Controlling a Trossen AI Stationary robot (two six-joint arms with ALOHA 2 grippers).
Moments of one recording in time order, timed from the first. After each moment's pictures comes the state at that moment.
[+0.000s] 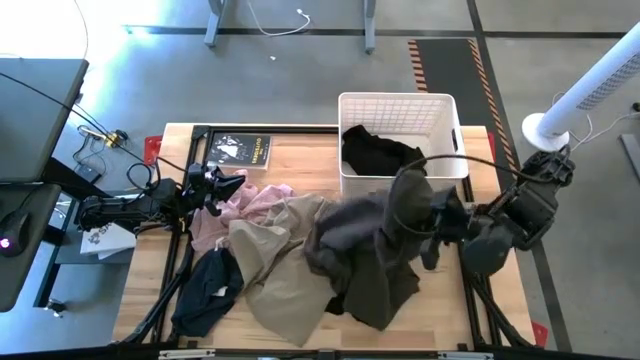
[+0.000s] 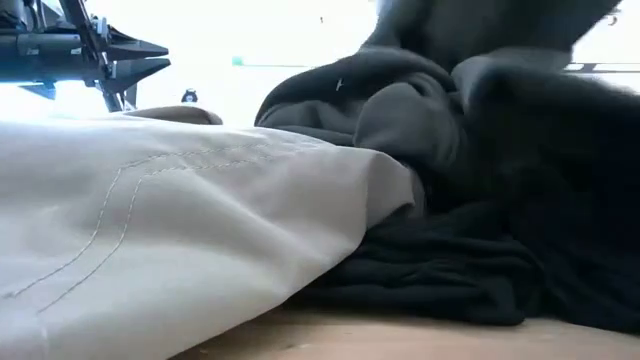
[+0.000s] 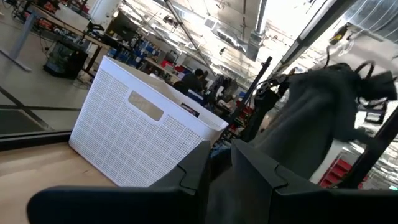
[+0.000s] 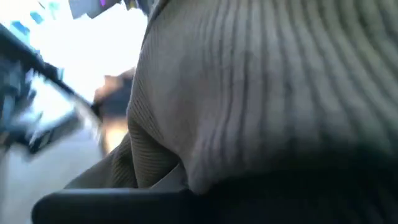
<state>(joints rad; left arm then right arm) 0.03 0.02 0.03 0.23 -0.32 -0.50 0.76 1.36 1.72 -1.31 0.75 1.19</state>
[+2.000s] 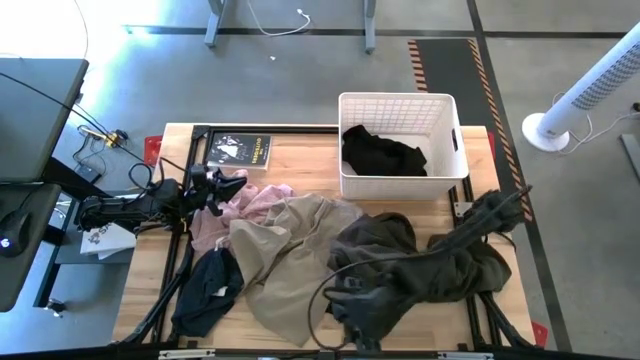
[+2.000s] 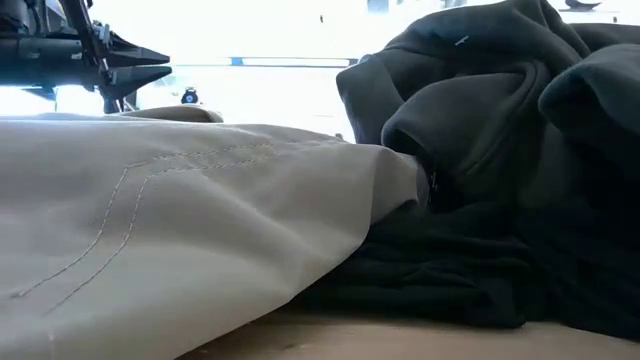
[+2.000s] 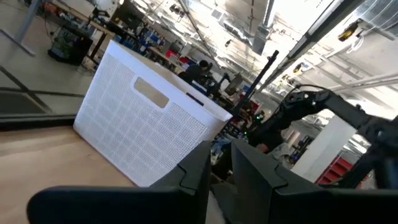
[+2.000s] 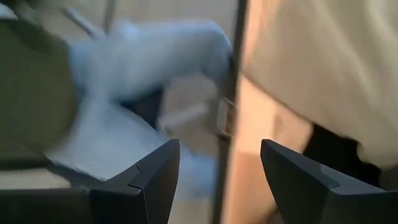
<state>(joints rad) 0.03 0.02 0.03 0.18 -0.32 -0.56 0.60 1.94 1.72 -0.66 -0.14 0.58</state>
